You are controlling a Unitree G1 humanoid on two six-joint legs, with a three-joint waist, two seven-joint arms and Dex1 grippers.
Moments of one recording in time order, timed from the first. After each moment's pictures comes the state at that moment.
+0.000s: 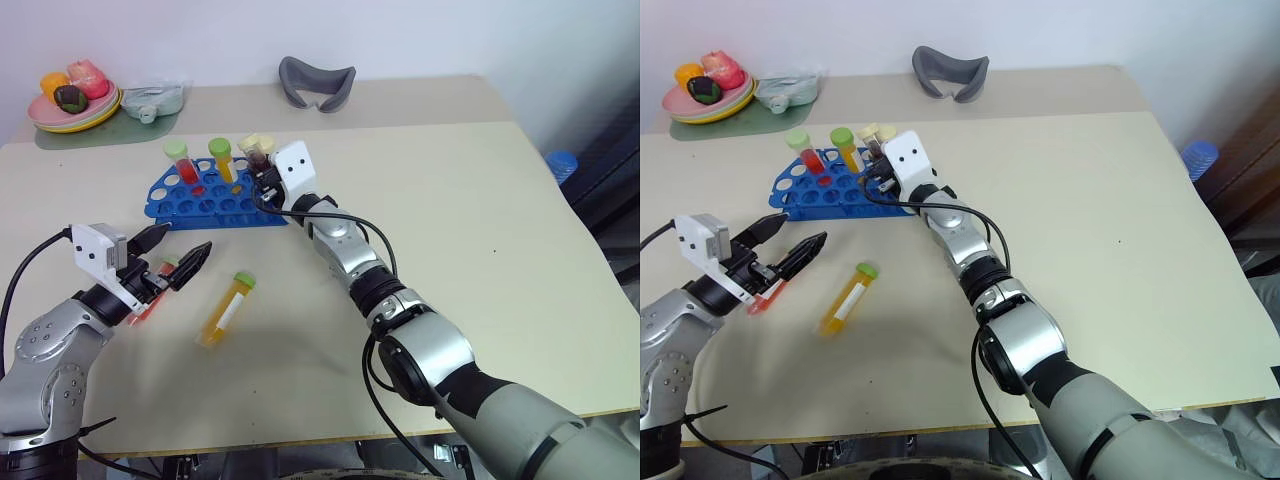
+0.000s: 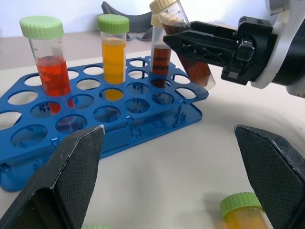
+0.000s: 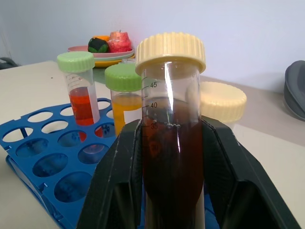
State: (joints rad) left arm 0.05 0.57 0.42 -0.36 -0.63 0.41 -0.65; right arm -1.05 0.18 0.11 1.00 0.03 -0.25 0.24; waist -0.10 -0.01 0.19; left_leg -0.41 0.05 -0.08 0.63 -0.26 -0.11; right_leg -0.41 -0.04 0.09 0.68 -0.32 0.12
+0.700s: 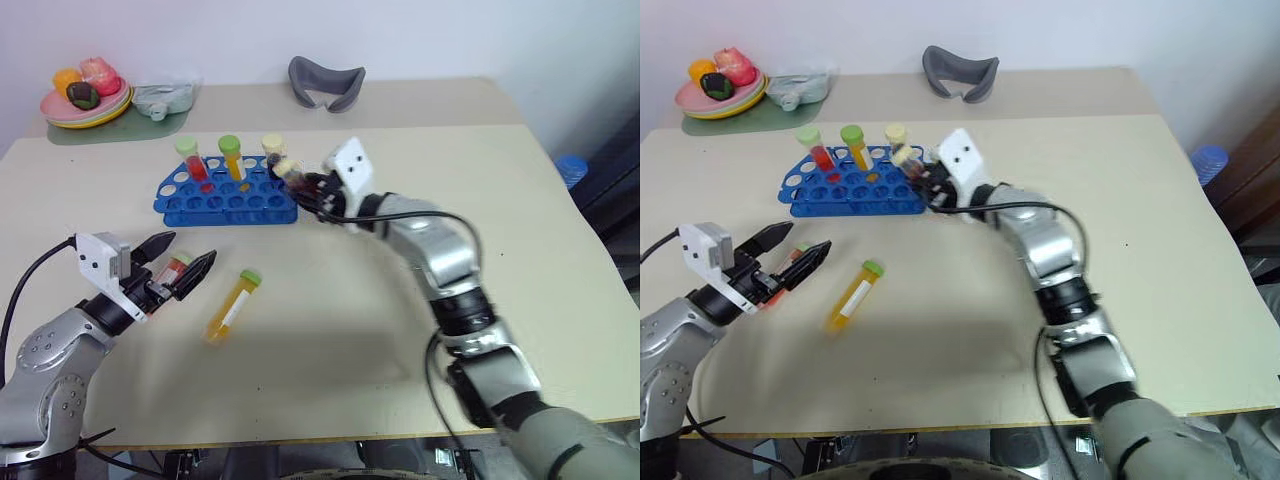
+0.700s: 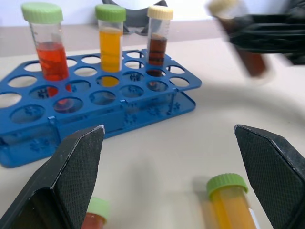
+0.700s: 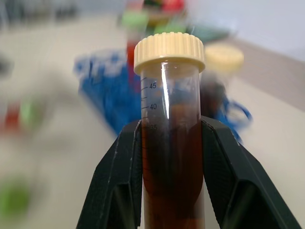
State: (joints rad) left arm 0.08 0.57 0.40 -0.40 -0.66 0.43 -0.65; right arm -0.77 -0.36 0.24 -0.06 0.17 0.63 0.72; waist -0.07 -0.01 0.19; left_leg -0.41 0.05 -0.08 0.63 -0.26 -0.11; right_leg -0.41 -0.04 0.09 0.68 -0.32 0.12
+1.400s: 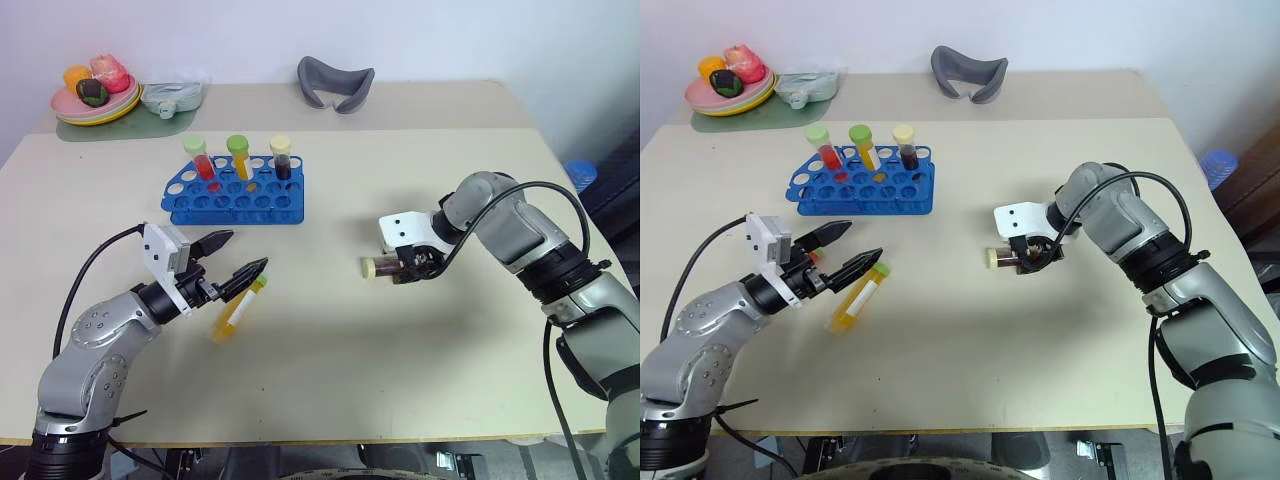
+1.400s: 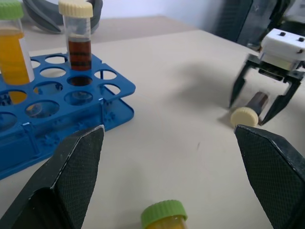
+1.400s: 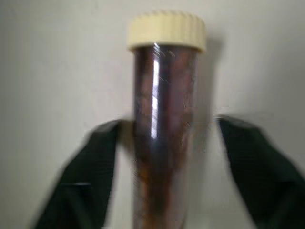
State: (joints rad) left arm -0.01 0.55 0.20 -0.42 -0.64 0.44 -0.68; right arm -0.98 -0.76 0.62 0.32 -0.18 0.26 1.45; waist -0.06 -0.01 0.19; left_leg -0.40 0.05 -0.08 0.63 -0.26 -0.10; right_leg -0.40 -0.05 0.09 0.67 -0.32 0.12
